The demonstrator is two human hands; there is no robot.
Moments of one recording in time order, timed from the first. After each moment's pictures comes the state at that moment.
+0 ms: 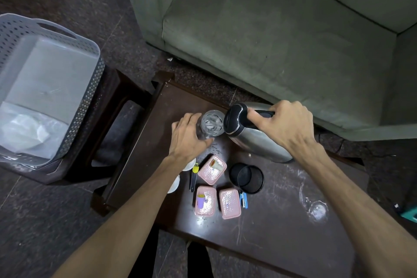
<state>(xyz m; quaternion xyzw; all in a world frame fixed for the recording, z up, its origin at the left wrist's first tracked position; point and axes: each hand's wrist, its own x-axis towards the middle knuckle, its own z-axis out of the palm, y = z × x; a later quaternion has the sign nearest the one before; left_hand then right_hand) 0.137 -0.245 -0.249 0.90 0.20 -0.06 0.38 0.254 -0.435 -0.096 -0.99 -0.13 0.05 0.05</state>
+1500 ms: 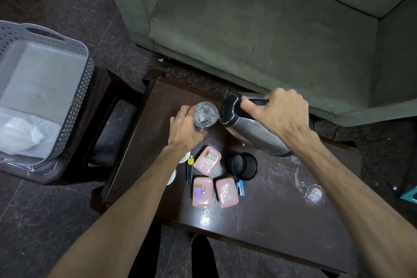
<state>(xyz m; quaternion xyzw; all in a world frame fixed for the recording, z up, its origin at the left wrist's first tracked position) 0.144 -0.259 -0.235 0.92 0.18 -0.12 0.34 0.236 -0.448 -0.077 -0.99 -0.08 0.05 0.05</state>
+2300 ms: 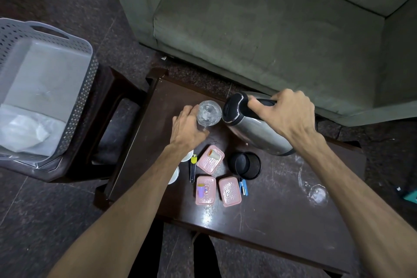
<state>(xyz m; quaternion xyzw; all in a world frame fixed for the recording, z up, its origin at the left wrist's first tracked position) 0.141 -0.255 -0.238 0.91 0.18 -0.13 0.34 0.235 -0.455 -0.083 -0.99 -0.07 0.04 0.07</state>
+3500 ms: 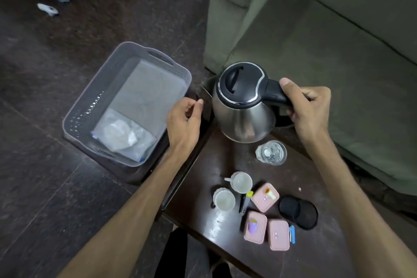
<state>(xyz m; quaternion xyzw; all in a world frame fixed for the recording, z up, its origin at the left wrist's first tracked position) 0.104 -0.054 -0.157 0.72 0.40 0.22 0.53 0.244 -0.249 -0.048 -0.83 -0.14 0.09 0.53</state>
